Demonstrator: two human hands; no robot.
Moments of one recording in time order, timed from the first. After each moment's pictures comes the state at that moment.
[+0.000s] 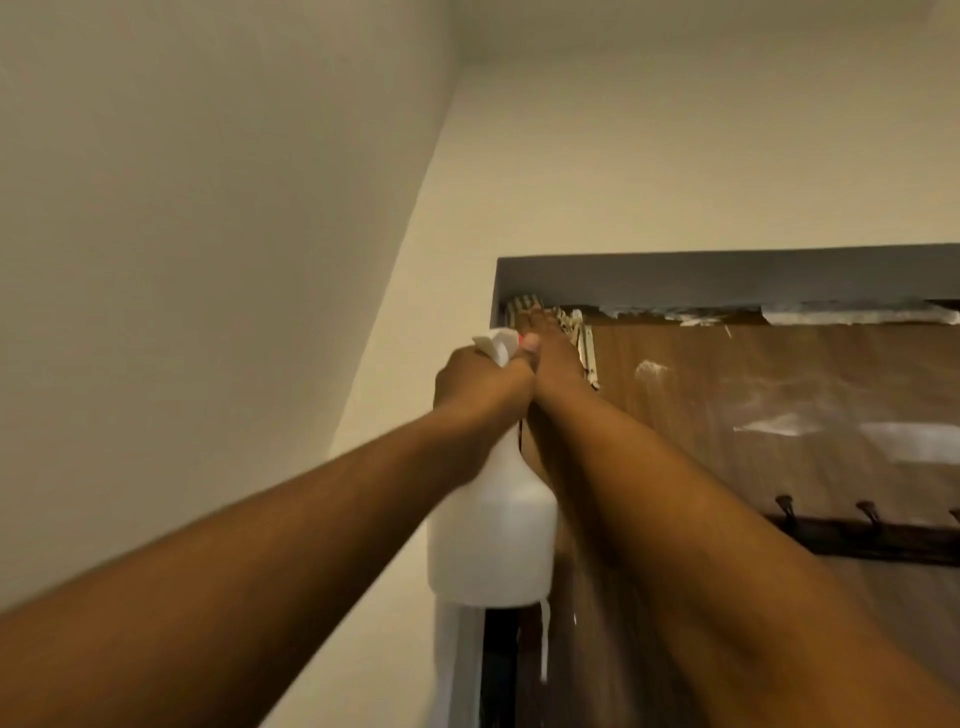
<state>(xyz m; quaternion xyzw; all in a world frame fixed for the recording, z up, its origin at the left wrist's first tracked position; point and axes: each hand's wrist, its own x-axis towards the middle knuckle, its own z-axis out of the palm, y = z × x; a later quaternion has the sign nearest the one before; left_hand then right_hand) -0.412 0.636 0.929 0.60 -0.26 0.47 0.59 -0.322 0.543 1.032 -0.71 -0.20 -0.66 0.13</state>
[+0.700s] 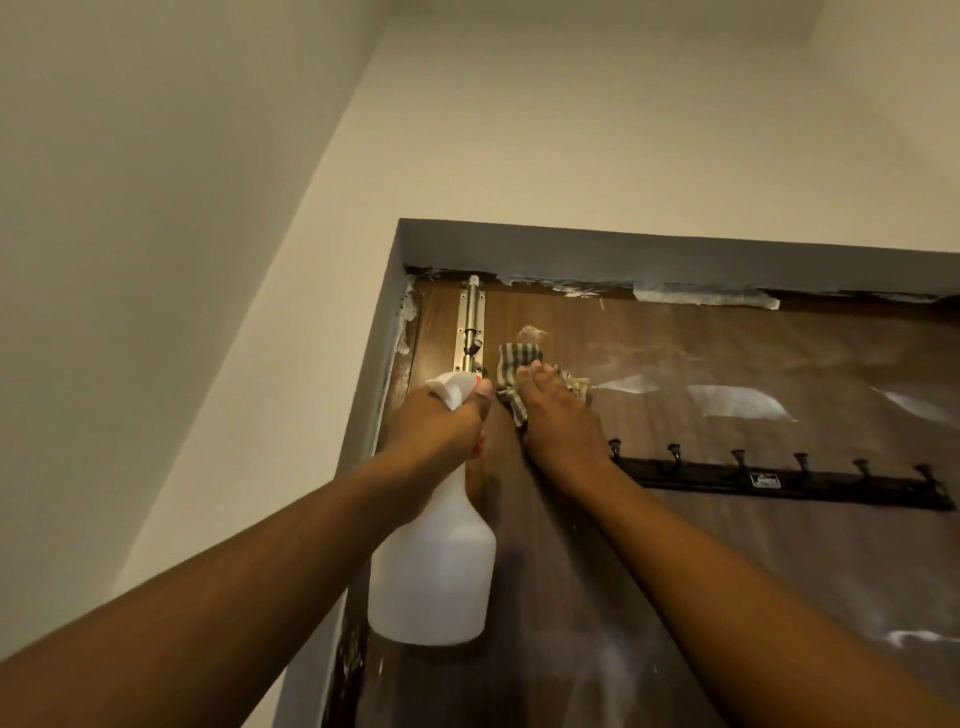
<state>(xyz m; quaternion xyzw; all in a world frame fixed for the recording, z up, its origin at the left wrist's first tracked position) -0.403 0.562 0.860 0.65 -0.29 0.40 0.58 -0.339 0.399 0.906 -0.73 -0.11 -0.67 -0.01</state>
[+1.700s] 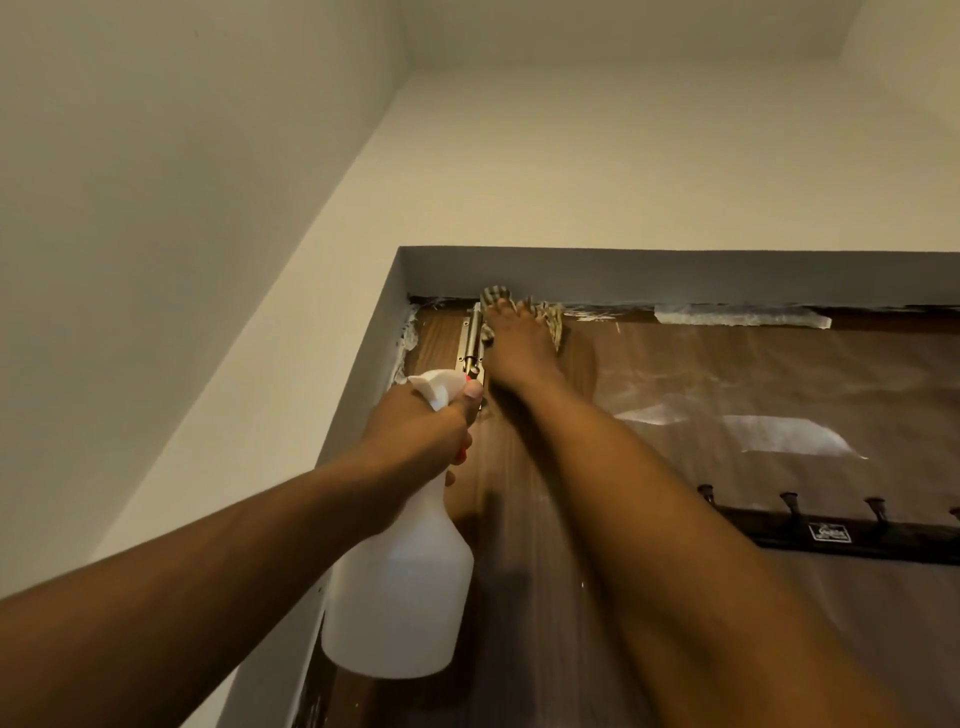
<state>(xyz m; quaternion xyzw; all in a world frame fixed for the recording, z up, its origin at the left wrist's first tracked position) -0.393 0.553 0.888 0.62 -0.29 0.47 0.56 -0.325 0.437 1.049 -0.71 -0.16 -0.68 0.00</state>
